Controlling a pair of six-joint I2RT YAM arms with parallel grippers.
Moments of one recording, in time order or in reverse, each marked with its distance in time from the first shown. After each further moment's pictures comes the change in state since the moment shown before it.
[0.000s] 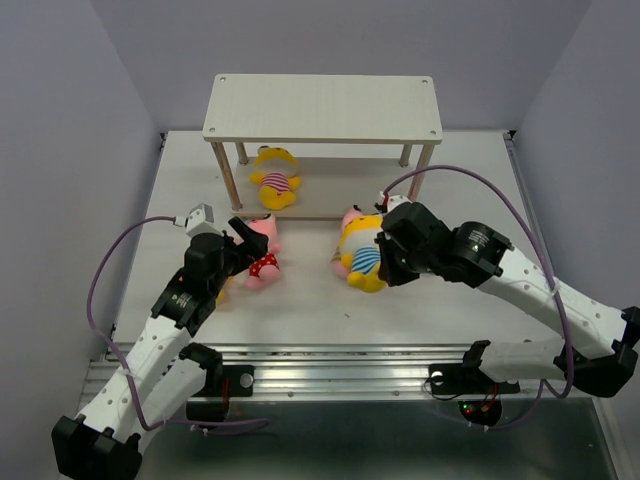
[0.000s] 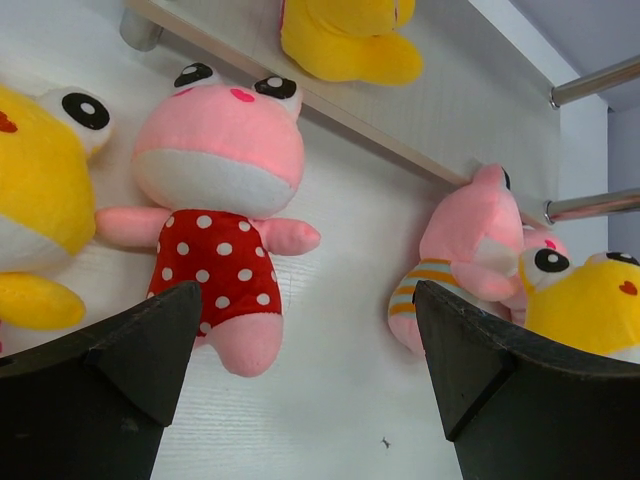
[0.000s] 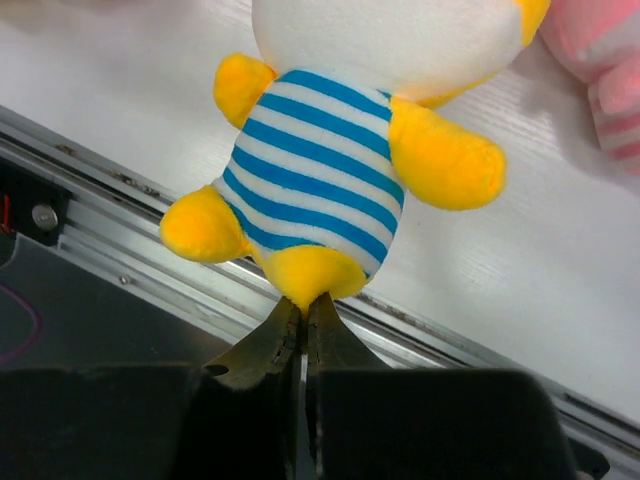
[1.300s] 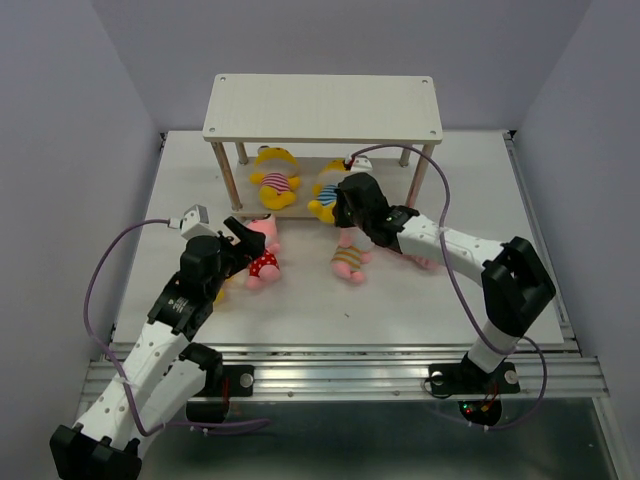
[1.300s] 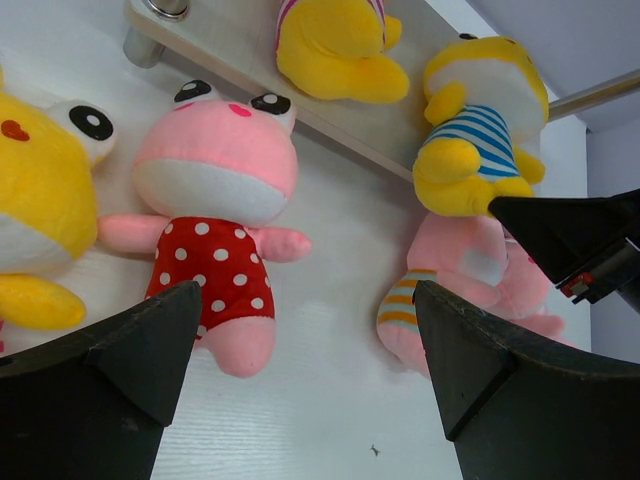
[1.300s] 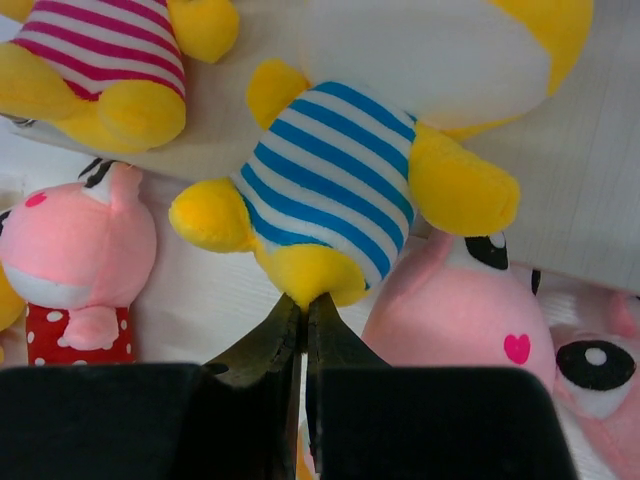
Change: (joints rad) left arm 0.000 -0.045 0.000 -0.005 -0.021 -0.017; right arm -0.208 0.493 -0.132 1.020 0.118 -0.092
